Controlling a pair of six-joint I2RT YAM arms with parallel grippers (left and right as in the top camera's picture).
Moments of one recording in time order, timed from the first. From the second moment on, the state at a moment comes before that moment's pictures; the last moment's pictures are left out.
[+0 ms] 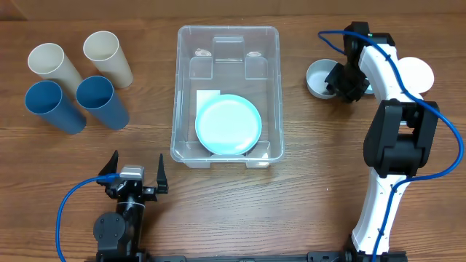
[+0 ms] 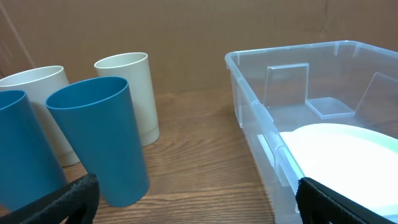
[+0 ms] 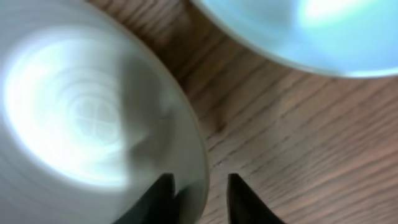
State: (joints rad) left arm 0.04 0.01 0.01 -0.07 0.08 0.09; right arm -0.04 2.32 1.94 -1.16 0.03 0.62
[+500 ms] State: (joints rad) left arm 0.04 0.01 0.01 -0.07 0.08 0.09; right arm -0.04 2.31 2.01 -1.23 0.02 0.60
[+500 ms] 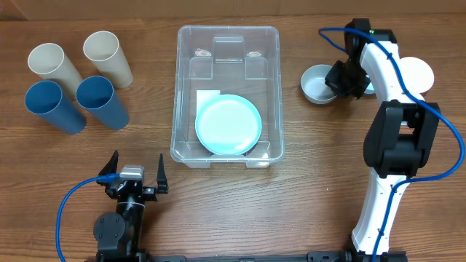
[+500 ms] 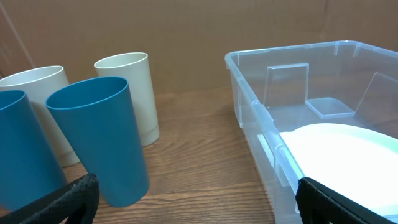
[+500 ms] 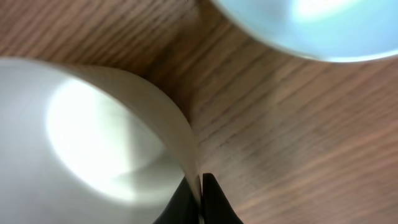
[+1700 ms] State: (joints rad) left arm 0.04 0.01 0.01 -0.07 0.08 0.09; right arm 0.48 2.19 2.08 -0.93 0.21 0.32
